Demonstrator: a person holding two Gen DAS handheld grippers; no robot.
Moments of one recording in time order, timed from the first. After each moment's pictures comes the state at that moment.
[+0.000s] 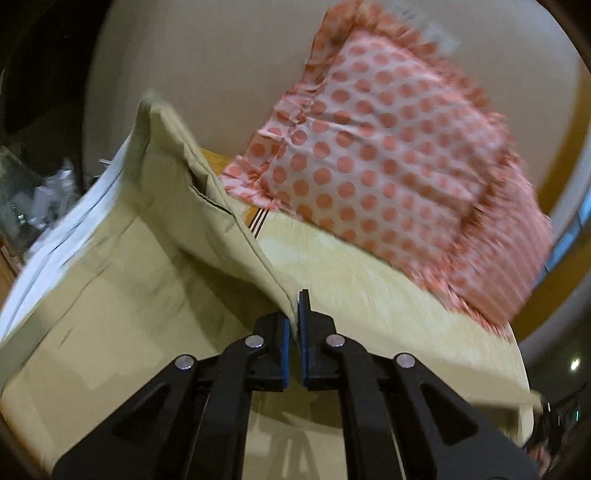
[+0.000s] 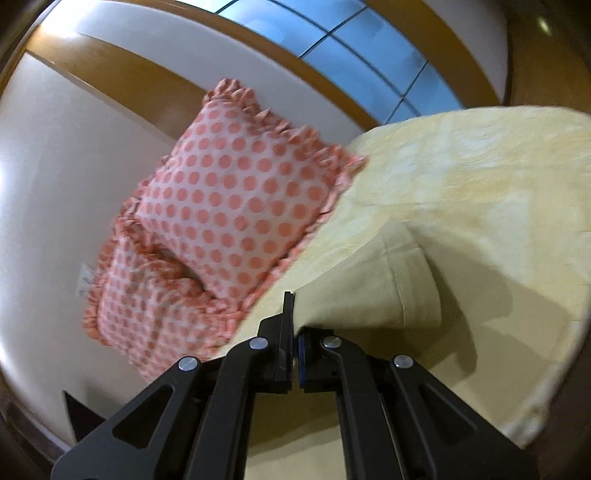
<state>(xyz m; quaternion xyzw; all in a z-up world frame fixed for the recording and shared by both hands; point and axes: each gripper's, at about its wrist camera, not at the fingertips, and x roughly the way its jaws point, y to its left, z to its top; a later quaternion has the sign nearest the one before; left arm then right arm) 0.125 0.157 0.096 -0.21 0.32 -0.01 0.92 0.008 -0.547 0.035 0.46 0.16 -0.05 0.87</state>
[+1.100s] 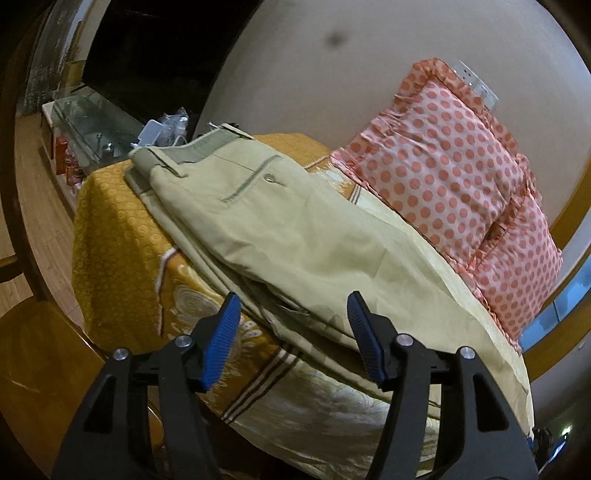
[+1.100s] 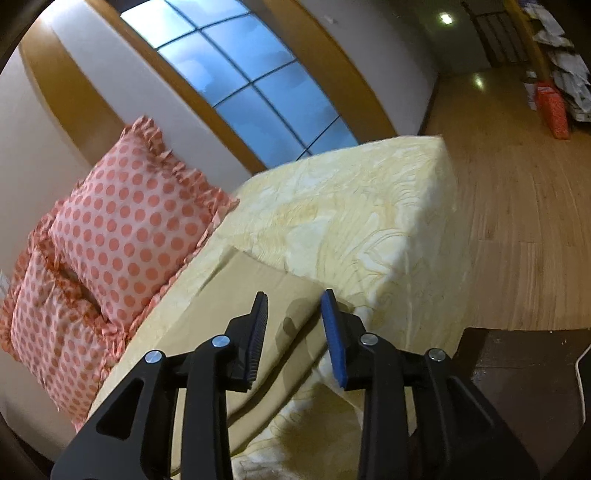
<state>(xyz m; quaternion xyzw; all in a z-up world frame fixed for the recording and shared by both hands) -0.051 0.204 0.030 -0.29 0.29 0.09 0.91 -0.064 -0.565 -0.019 0.40 0.16 -0.25 0.87</state>
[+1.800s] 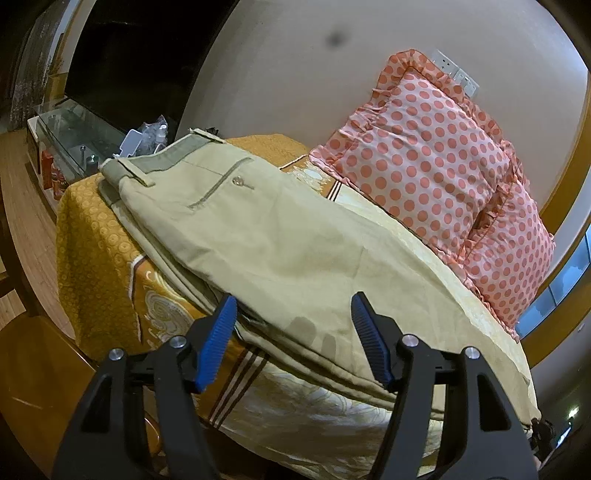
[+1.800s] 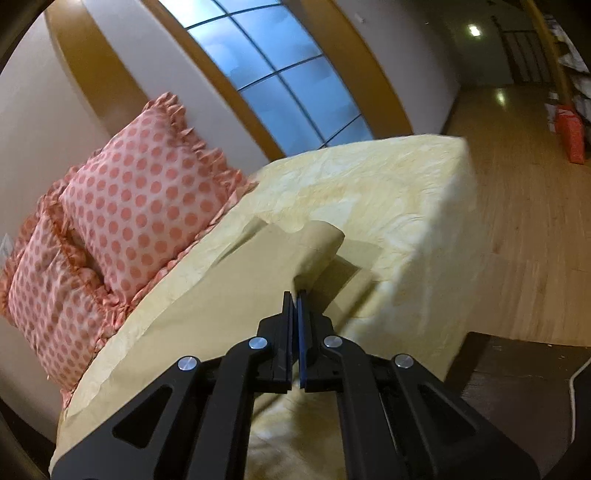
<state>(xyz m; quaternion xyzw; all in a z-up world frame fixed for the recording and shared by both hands) -0.043 0.190 0.037 -0.27 0.28 0.07 0.92 -0.071 -0.541 -0.016 0.36 0.17 -0.24 0.89</state>
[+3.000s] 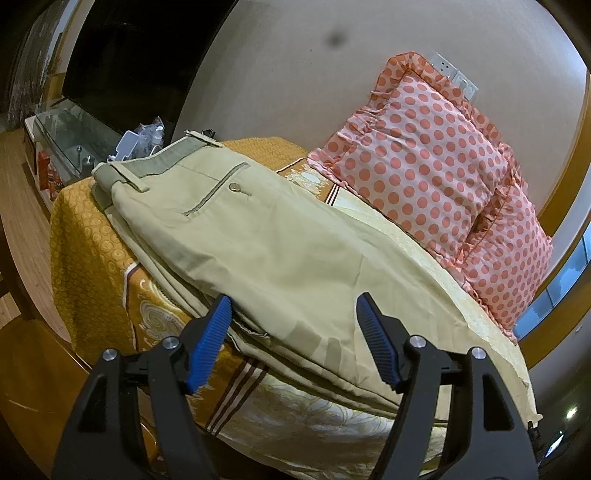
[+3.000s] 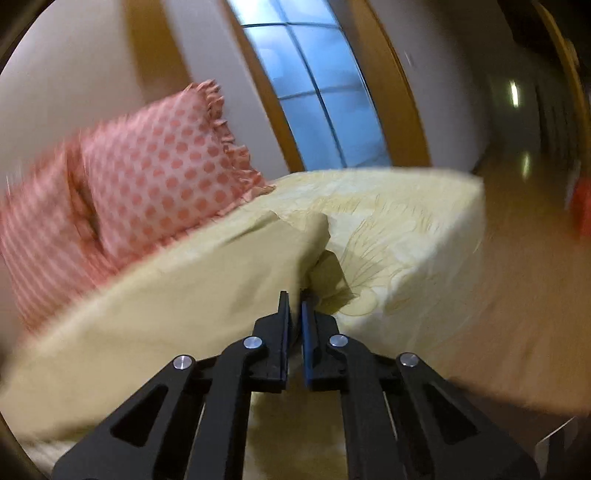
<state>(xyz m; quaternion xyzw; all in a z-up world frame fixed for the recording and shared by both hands) -0.037 0.200 0.035 -0.27 0.27 0.06 0.92 -0.068 -0.538 -0.027 0.27 0.15 -0.20 0.93</state>
